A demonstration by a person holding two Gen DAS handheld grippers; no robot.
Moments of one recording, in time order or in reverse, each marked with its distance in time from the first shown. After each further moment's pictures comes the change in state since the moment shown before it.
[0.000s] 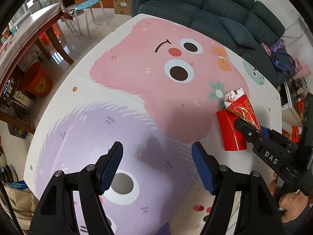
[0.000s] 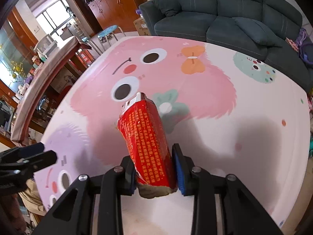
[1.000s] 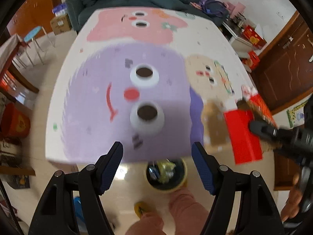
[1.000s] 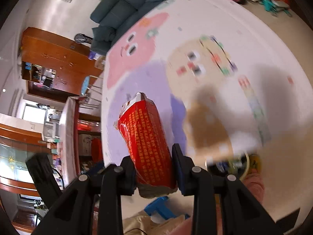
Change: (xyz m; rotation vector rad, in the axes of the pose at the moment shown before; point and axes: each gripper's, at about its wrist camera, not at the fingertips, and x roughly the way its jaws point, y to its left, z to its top) left arm -0.105 0.151 -0.196 0.498 0.070 -0.255; right arm -0.137 0.185 -0.280 0.814 -0.124 0.092
